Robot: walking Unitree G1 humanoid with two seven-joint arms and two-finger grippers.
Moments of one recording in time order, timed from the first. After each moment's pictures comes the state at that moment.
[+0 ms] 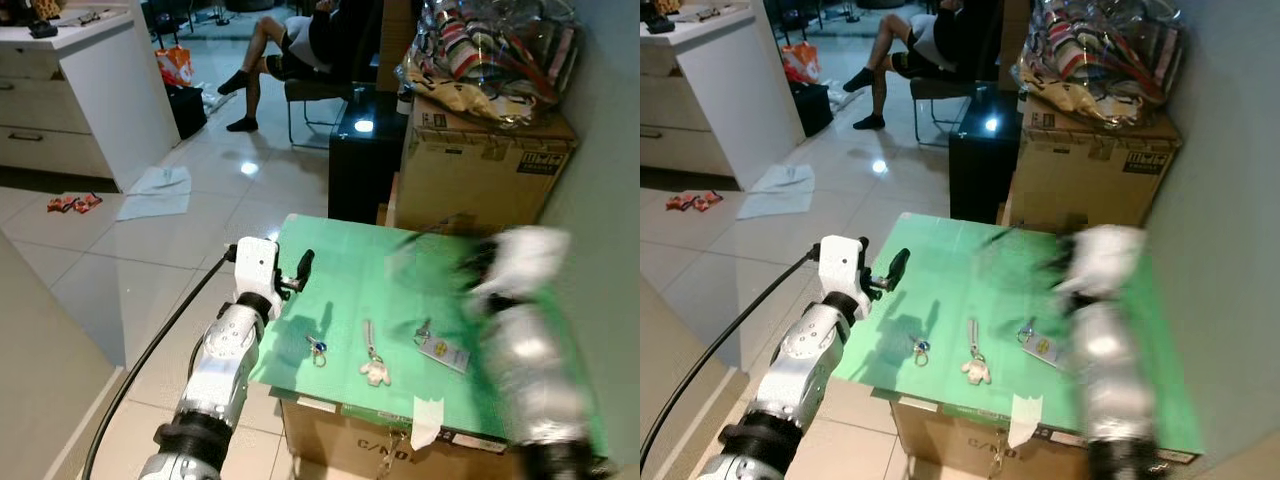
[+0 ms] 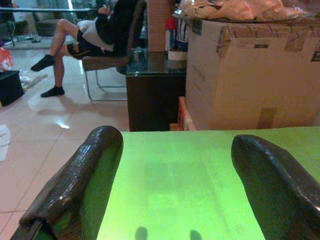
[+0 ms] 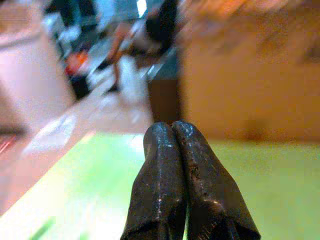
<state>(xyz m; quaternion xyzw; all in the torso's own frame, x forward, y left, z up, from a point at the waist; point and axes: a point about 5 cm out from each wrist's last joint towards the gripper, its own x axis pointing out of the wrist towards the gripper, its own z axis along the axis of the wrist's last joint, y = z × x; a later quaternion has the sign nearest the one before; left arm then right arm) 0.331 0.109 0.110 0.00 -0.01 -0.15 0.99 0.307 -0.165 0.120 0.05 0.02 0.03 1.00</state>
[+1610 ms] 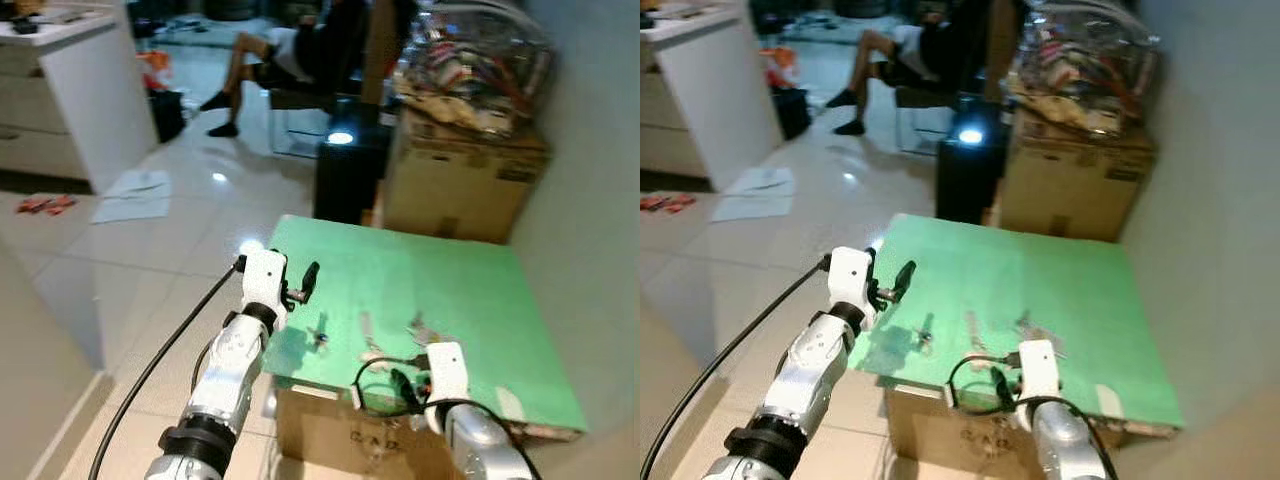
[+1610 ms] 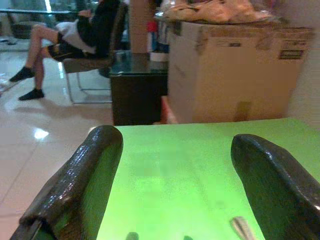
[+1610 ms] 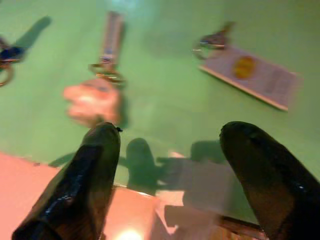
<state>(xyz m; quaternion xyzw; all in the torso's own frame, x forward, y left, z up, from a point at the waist) 0.326 0.103 0.093 0.01 0.00 -0.16 0.99 0.257 -0.161 -0.019 0.00 0.29 0.06 0.95</state>
